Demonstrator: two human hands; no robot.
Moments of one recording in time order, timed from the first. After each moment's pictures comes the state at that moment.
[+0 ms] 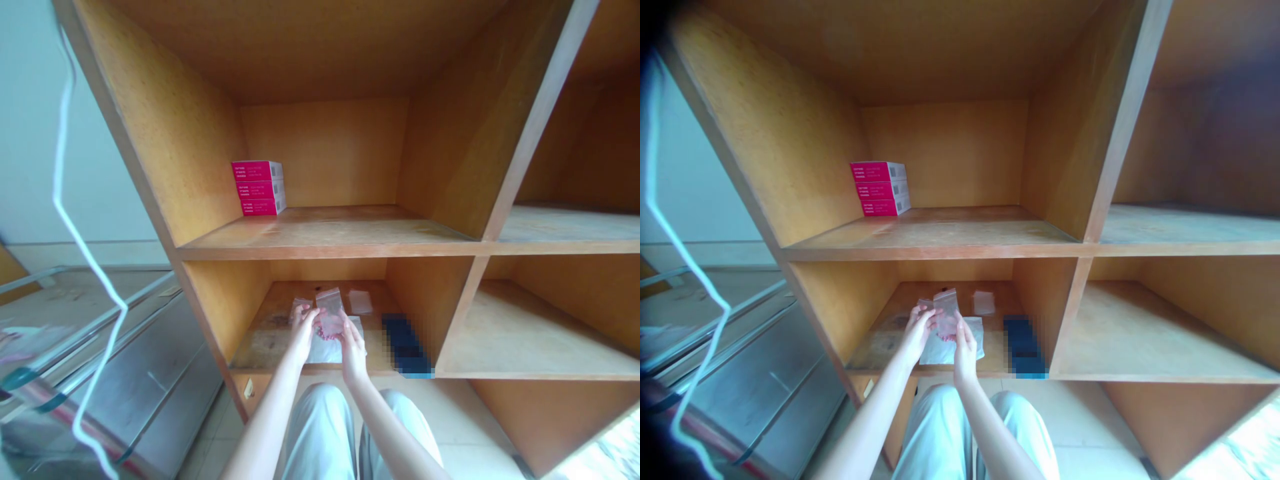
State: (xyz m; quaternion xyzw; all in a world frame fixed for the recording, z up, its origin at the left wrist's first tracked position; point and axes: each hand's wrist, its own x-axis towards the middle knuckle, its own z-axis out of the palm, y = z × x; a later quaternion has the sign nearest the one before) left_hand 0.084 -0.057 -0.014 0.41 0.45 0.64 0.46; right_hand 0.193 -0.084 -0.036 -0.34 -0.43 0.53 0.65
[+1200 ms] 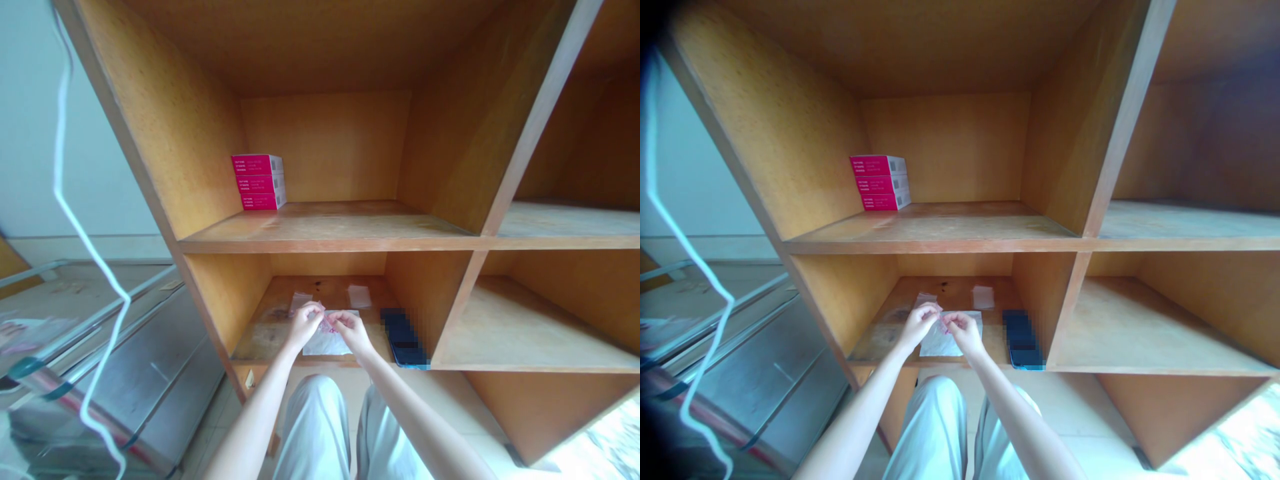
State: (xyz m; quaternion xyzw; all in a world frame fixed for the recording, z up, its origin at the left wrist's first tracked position) left_hand 0.069 -0.059 -0.010 0.67 0.49 0.51 0.23; right_hand 0.214 -0.066 -0.019 -0.32 -0.56 0.53 0.54
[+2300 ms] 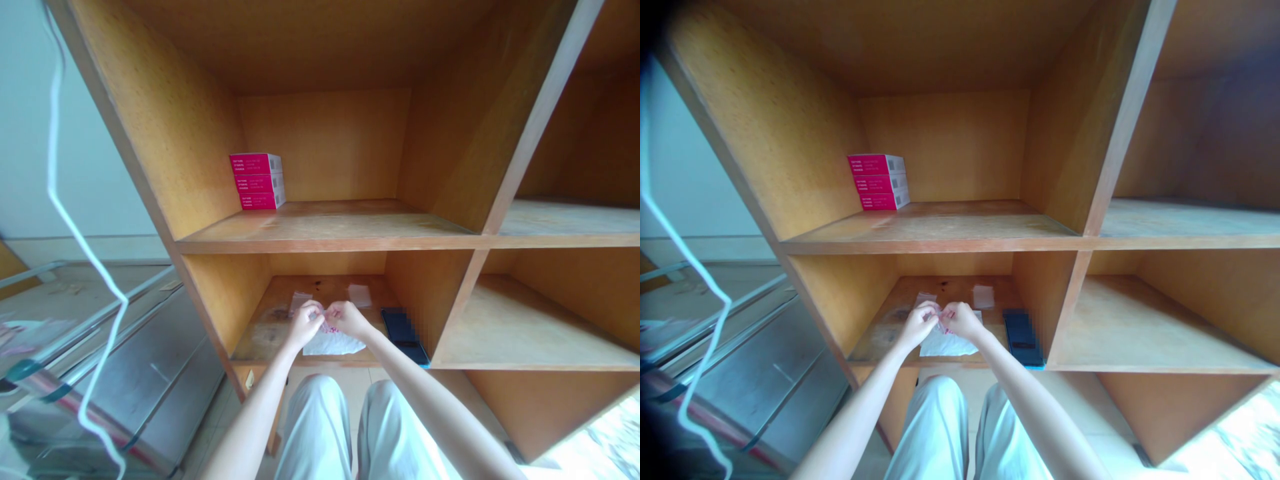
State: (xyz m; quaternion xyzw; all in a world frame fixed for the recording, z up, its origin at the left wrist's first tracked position) left_hand 0.069 -0.059 -0.007 0.70 0.50 0.47 0.19; right_hand 0.221 -0.040 0.009 -0.38 -0.78 0.36 0.34
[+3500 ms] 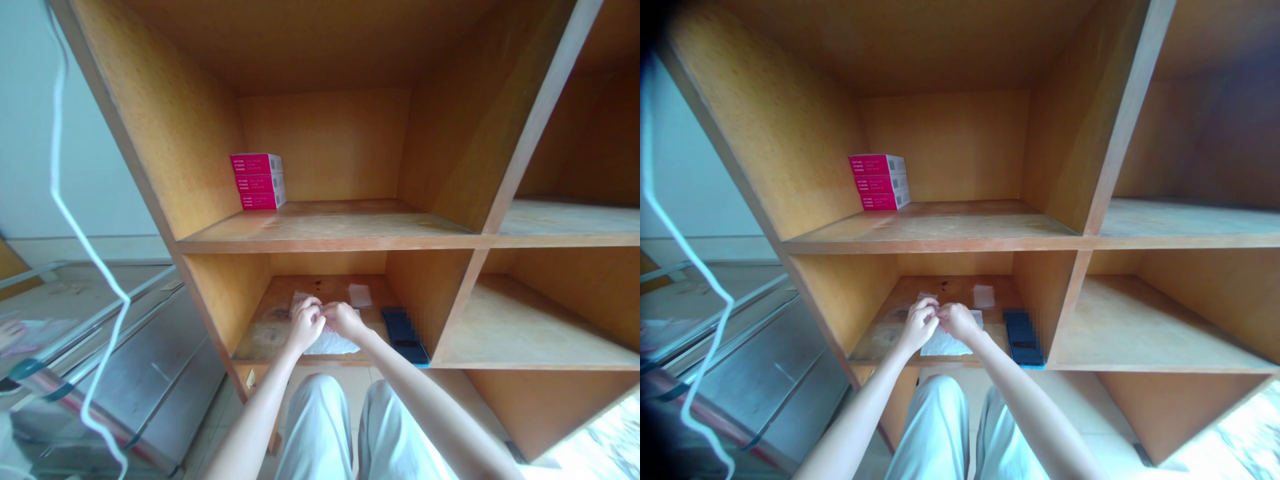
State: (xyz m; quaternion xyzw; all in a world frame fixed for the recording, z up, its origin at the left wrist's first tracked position) left_hand 0.071 -0.071 0.002 0.74 0.53 0.41 0.01; right_hand 0.212 -0.037 0.006 -0.32 -0.88 0.19 0.30
